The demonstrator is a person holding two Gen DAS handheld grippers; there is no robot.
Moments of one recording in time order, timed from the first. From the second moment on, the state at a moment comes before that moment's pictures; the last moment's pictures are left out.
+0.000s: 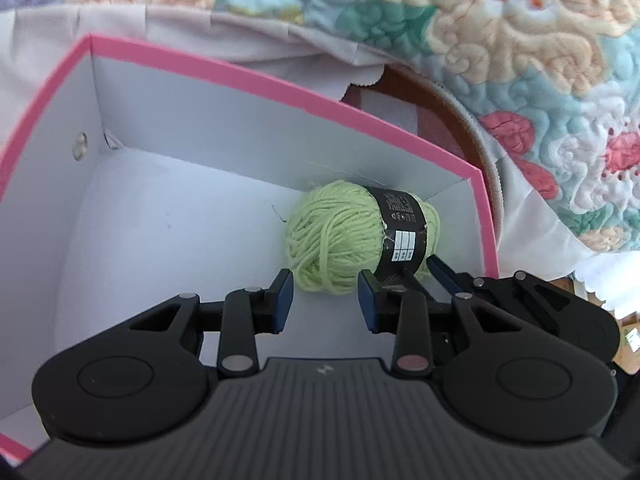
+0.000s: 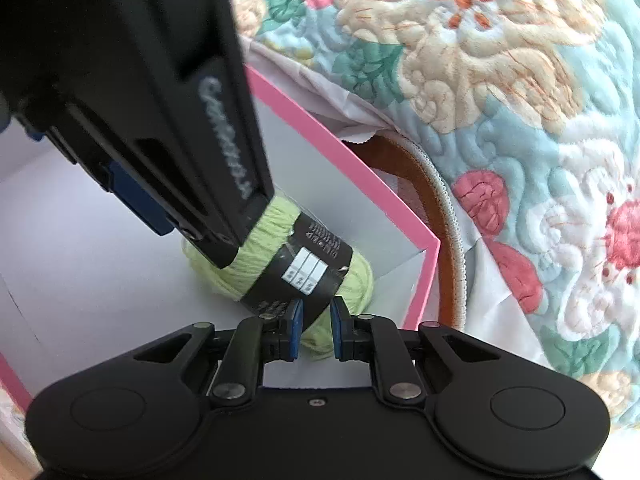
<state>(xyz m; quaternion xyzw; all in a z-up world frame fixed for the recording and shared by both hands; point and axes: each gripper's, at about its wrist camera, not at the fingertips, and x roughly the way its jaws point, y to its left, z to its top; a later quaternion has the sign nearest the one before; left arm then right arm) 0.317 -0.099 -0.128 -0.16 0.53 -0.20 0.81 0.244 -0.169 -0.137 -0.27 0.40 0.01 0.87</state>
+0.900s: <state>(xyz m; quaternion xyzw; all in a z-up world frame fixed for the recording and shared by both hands) 0.194 -0.028 0.038 0.00 0.52 -0.20 0.83 0.096 -0.183 0.050 -0.03 0.38 0.08 0.92</state>
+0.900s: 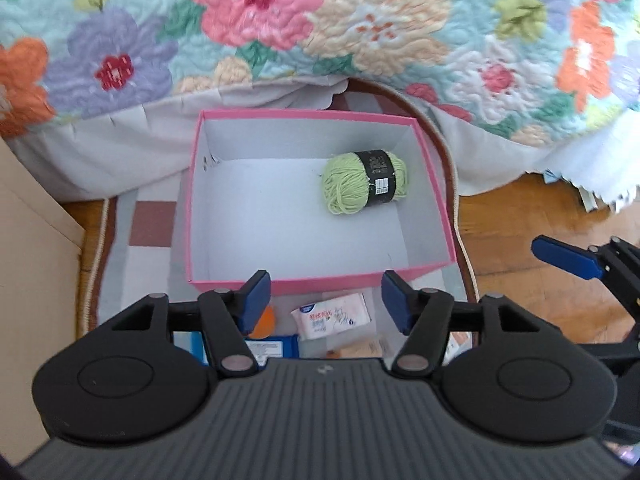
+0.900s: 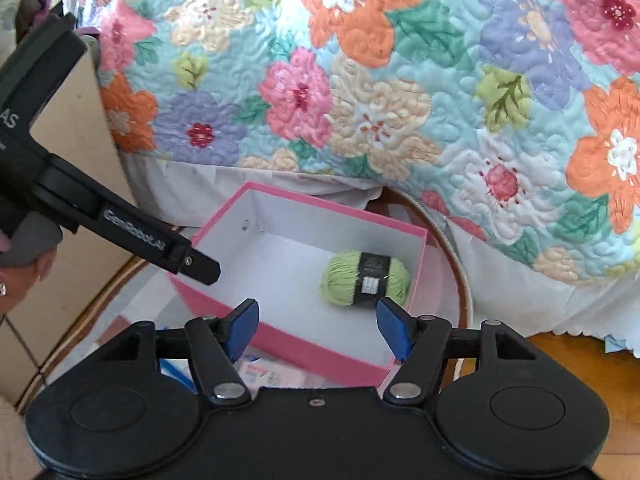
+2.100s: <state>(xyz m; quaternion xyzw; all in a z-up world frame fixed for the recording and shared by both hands) 0.107 0.051 -0.047 0.08 0.53 -0.22 0.81 0.030 -0.073 -0.046 0.03 0.49 0.27 0.83</state>
